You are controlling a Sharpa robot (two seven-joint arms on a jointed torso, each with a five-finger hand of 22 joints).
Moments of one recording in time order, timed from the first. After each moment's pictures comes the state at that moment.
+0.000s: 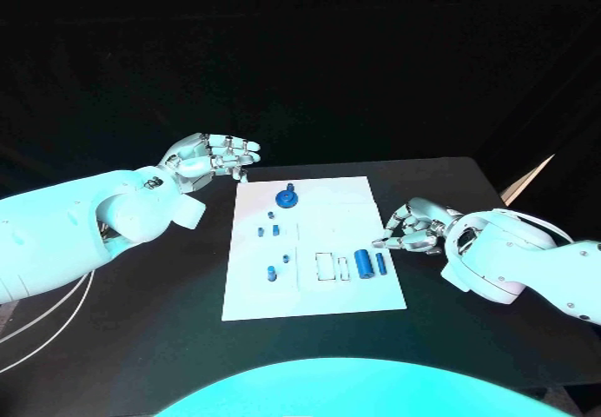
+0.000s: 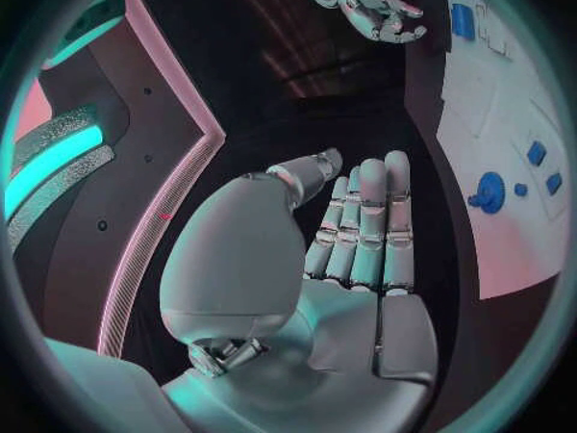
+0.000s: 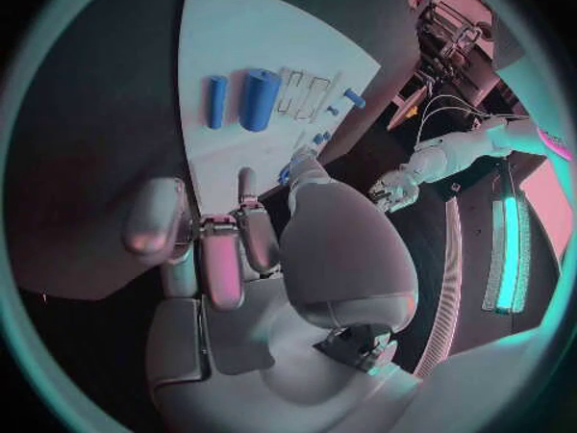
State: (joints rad) left arm 1.15 -0.91 0.01 1.44 -0.17 -0.01 0.30; left_hand 1.40 -0.17 0.60 -0.04 0.09 0.83 0.21 0.22 0.30 0.93 0.16 0.37 0.14 0.97 0.08 1.16 0.45 0.19 0.85 0.16 0.88 0.72; right arm 1.15 -1.05 -0.16 1.79 -1.19 -0.35 -0.46; right_hand 1.23 -0.11 -0.02 0.29 0.07 0.88 0.11 0.44 0.53 1.39 0.04 1.39 1.30 1.46 -0.03 1.51 1.29 0.11 1.40 0.07 1.11 1.24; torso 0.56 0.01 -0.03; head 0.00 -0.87
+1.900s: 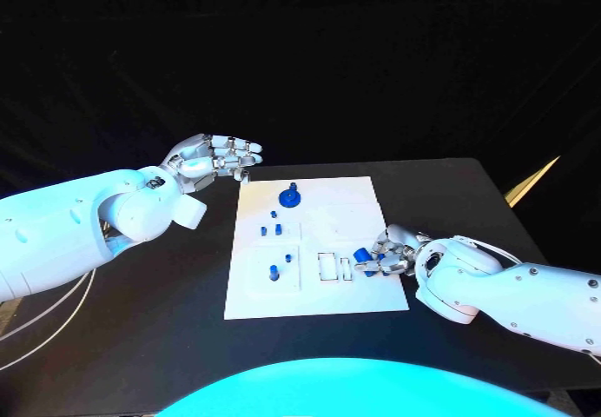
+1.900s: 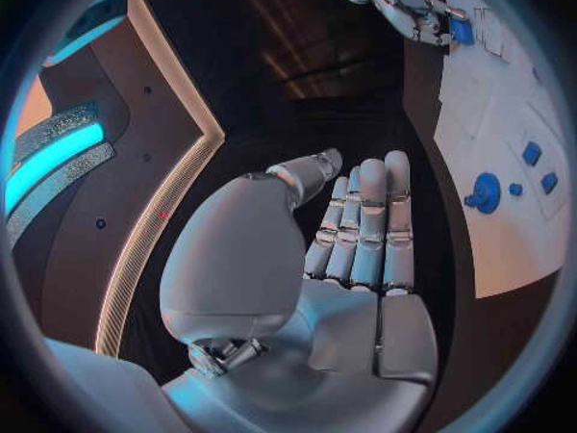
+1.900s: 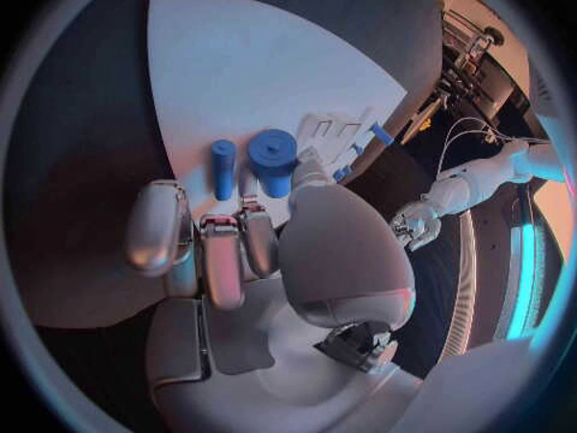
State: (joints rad) left arm 1.15 -0.92 0.01 1.44 -0.17 0.01 0.30; left_hand 1.40 -0.17 0.60 -0.04 0.09 0.83 0.21 0.22 0.30 0.92 0.15 0.38 0.14 0.97 0.08 1.16 0.45 0.19 0.85 0.16 0.88 0.72; right arm 1.02 -0.89 -0.16 1.67 -1.27 -0.40 -0.54; right_hand 1.26 -0.03 -0.12 0.28 0.07 0.89 0.10 0.48 0.58 1.41 0.03 1.41 1.30 1.46 -0.03 1.53 1.29 0.11 1.41 0.06 1.15 1.28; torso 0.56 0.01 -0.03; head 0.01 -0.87
